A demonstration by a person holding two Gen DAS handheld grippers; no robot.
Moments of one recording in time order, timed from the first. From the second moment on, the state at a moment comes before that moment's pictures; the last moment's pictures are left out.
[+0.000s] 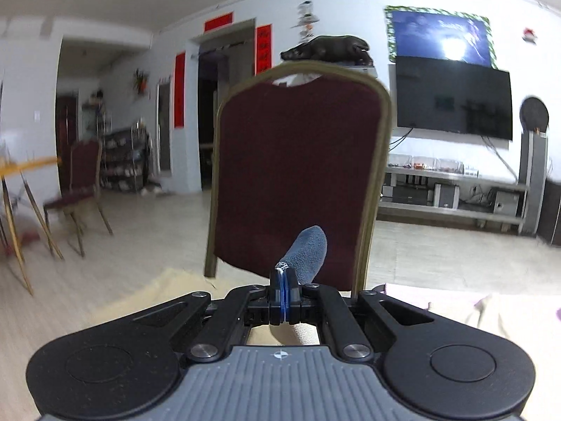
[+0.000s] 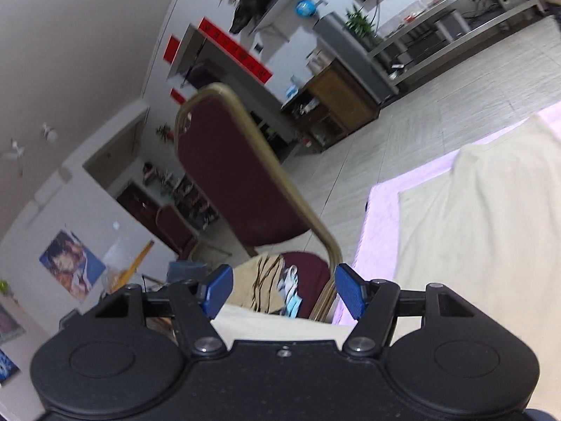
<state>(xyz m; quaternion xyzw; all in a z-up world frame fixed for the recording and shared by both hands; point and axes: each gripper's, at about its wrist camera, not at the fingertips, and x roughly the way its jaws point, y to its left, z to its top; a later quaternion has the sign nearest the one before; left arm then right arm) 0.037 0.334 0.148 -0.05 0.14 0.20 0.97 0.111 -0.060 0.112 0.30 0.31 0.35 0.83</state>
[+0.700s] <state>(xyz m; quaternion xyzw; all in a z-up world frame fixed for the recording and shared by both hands) -0.035 0.409 0.101 -0.20 0.19 0.30 0.91 0.096 -0.046 0.097 0.31 0.34 0.37 0.81</state>
